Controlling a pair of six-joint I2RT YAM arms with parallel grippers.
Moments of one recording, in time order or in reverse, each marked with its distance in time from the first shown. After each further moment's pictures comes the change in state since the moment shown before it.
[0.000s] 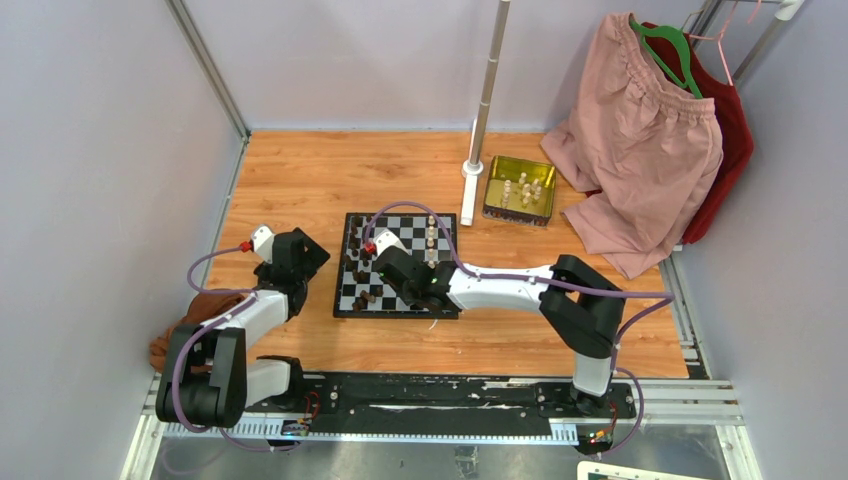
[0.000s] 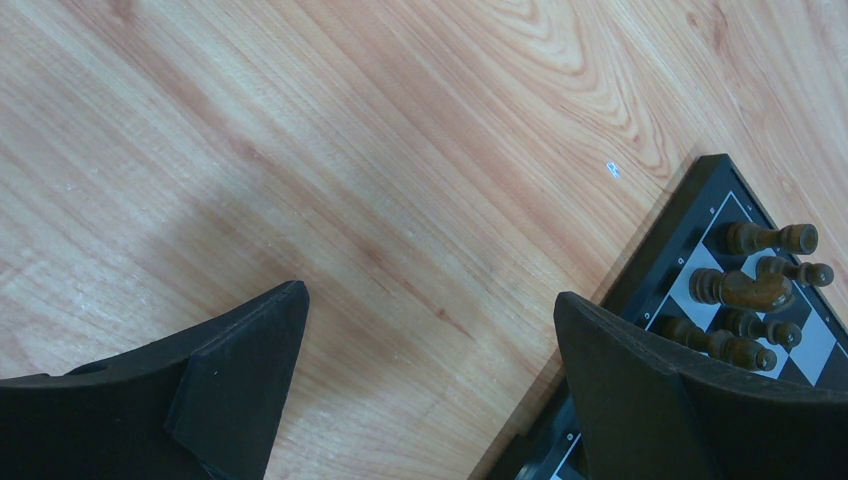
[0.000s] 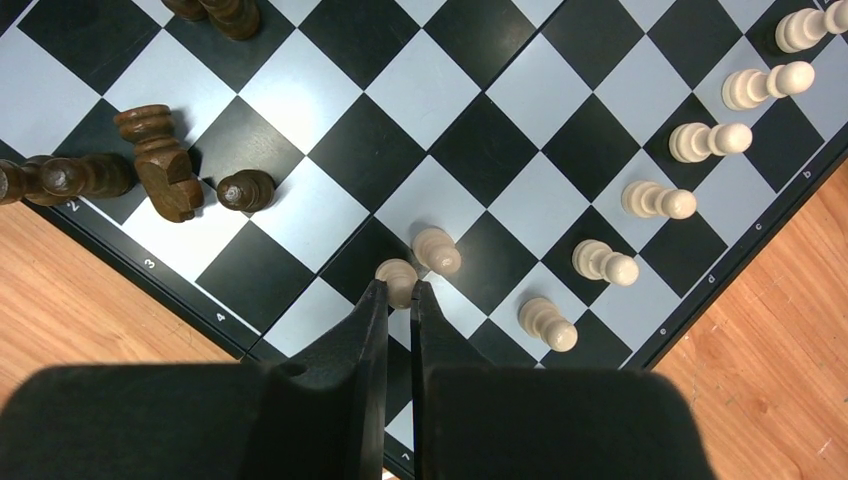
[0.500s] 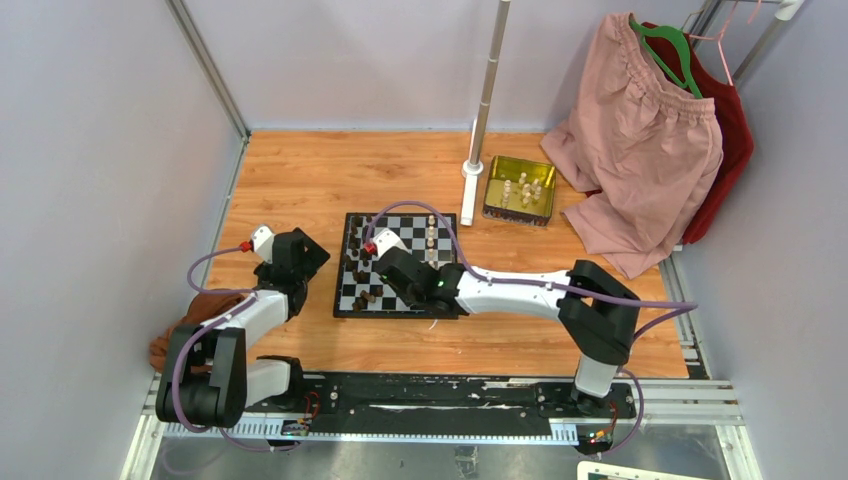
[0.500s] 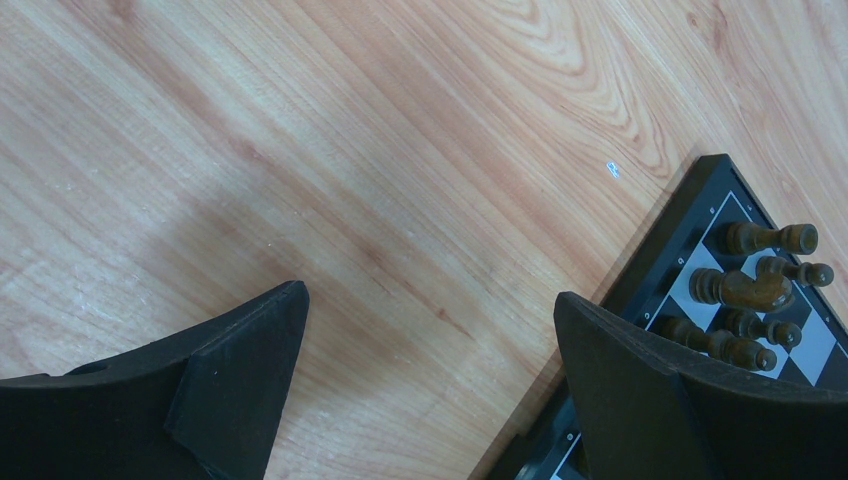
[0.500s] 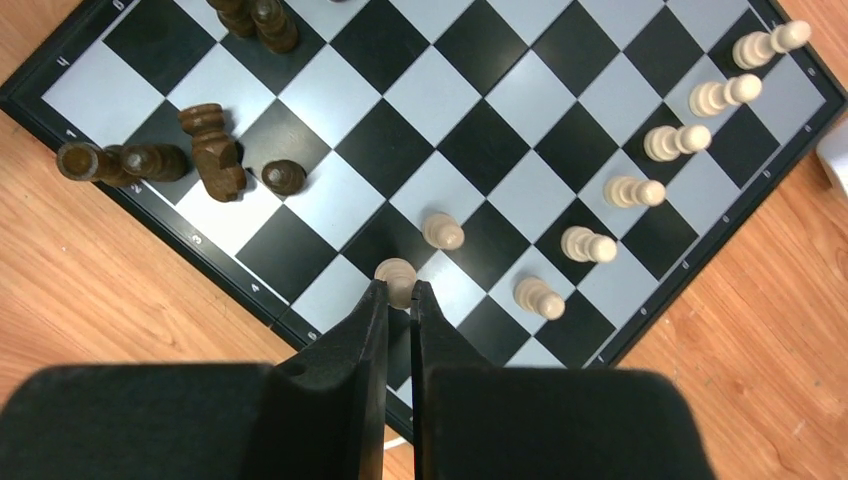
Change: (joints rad) left arm 0.000 0.000 0.000 0.000 0.000 0.000; right arm 0.027 -0.066 -0.011 -0.008 0.011 -0.001
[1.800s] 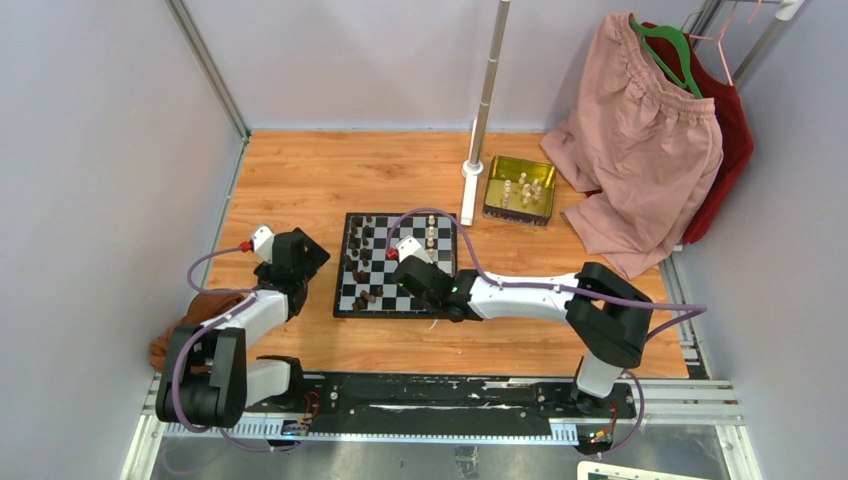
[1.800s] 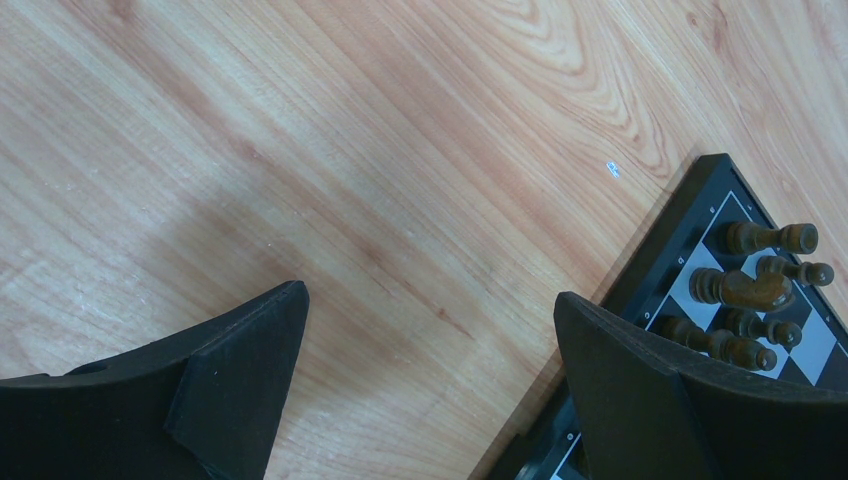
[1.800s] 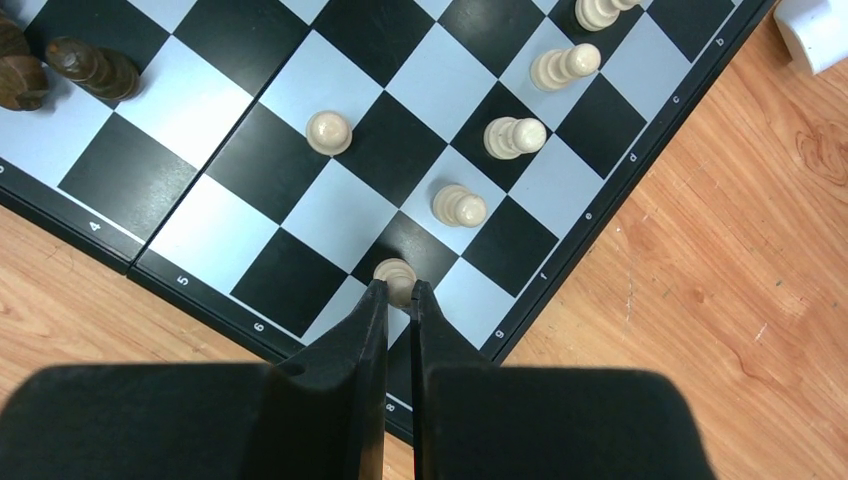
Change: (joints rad) left arm 0.000 0.000 0.000 0.000 0.000 0.001; right arm -0.026 -0.071 -0.153 -0.024 0.087 0.037
